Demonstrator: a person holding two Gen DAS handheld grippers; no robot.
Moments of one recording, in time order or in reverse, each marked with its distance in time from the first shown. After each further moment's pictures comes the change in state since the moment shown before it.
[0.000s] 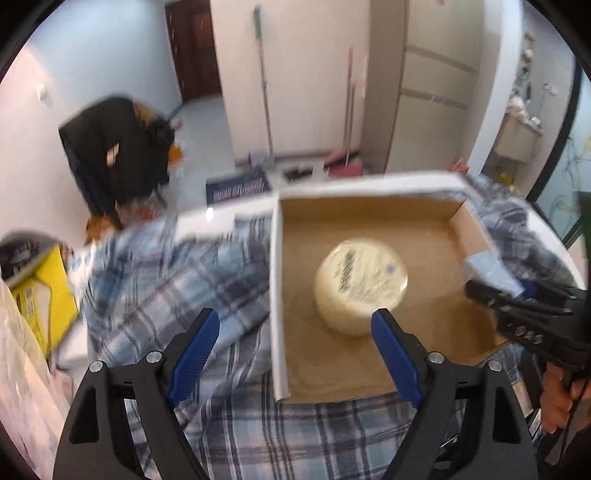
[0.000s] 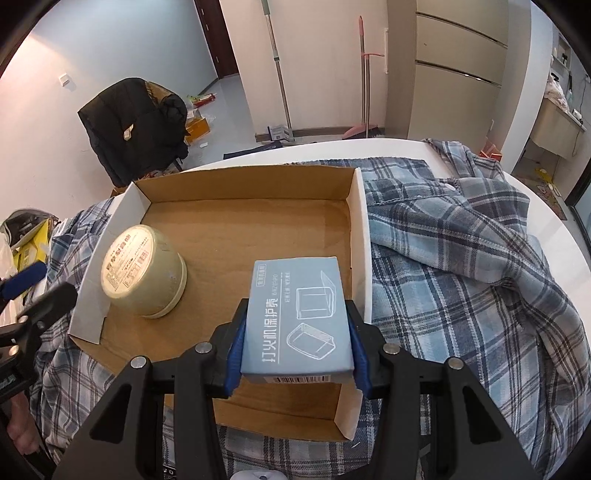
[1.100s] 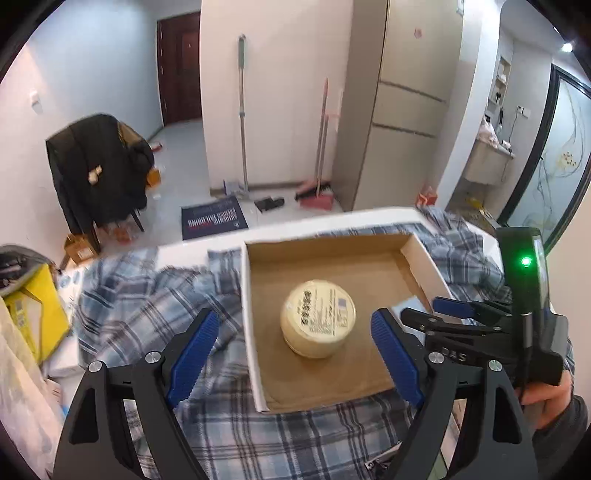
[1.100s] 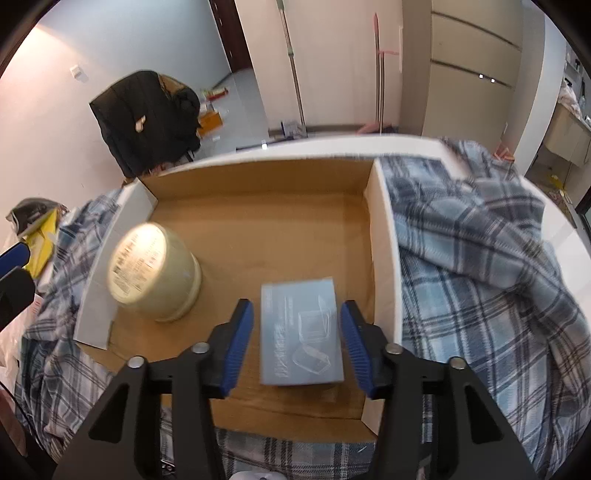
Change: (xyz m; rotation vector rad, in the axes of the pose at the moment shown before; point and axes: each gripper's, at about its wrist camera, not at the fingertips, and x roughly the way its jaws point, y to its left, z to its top) left arm -0.059 -0.014 0.004 0.007 -0.184 -0.109; right arm -0.008 0.001 0.004 -0.025 -0.005 0.059
